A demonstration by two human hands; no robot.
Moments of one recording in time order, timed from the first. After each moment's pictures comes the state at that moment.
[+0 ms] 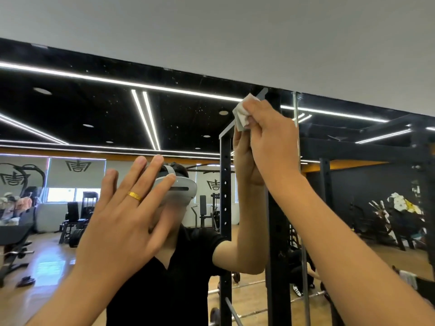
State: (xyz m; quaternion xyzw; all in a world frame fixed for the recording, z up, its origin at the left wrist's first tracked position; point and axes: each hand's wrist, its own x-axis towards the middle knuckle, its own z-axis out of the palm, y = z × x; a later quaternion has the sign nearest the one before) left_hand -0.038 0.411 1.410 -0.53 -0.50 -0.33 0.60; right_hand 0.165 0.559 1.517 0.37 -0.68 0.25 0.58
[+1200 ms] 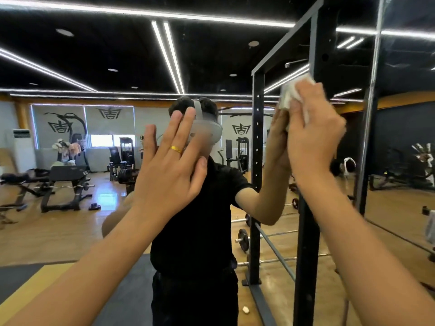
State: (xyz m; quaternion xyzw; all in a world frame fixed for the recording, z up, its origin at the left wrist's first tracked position) left_hand -0.094 0.365 1.362 -0.52 -0.55 -0.28 0.59; right_hand 0.118 0.499 1.420 -0.20 -0.60 -0.10 0.77
